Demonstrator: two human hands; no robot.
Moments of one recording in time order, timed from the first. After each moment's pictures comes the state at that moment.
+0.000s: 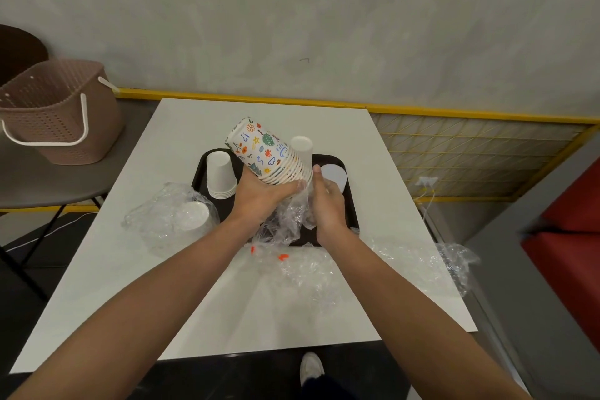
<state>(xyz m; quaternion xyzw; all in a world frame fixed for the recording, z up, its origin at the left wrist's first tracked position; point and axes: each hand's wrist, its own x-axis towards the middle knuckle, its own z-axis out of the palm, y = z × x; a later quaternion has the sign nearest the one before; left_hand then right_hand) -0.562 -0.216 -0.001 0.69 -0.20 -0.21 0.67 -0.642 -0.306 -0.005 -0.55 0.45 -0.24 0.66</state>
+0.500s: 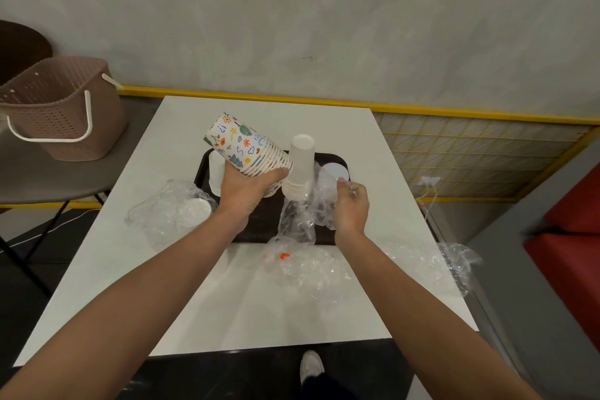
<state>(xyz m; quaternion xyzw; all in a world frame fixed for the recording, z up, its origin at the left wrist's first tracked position) -0.548 -0.205 0.004 0.65 -0.11 -0.23 0.72 -0.659 -0.324 -0.021 -0.52 0.49 -0.35 0.61</state>
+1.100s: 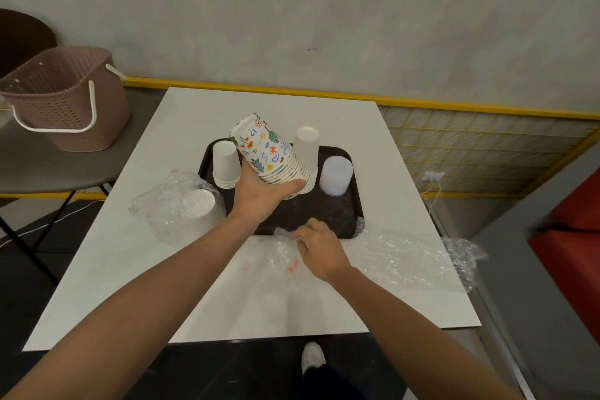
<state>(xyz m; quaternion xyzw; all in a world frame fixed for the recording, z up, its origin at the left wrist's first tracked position) -0.566 -0.205 -0.009 0.74 -0.19 -0.17 0.63 -0.687 -0.293 -0.095 -0.96 0.20 -0.05 0.21</state>
